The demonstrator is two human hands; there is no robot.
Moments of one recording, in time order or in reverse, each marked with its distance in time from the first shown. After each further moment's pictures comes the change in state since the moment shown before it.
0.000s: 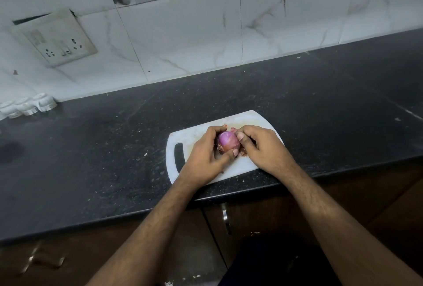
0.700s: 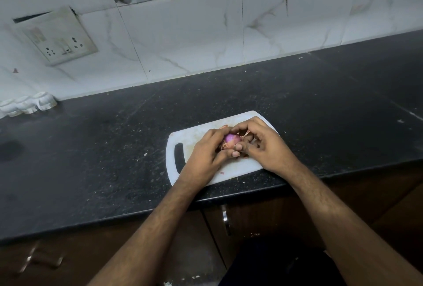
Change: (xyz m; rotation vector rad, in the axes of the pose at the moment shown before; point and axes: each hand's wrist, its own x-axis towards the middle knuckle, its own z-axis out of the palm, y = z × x) left_hand 0.003 -0.003 -0.002 0.099 -0.049 0.061; right_hand -0.002 -0.006 -0.010 0.322 -0.063 -0.083
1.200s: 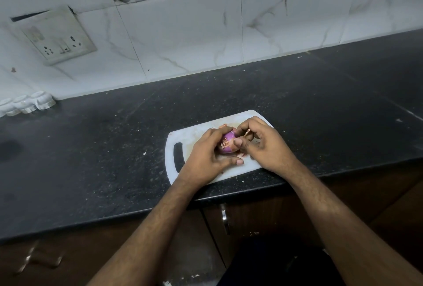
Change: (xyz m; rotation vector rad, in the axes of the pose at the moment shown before) left_hand -0.001 0.002 0.000 -0.004 -0.023 -0.050; right_hand -0.001 0.000 0.001 -0.015 0.065 0.023
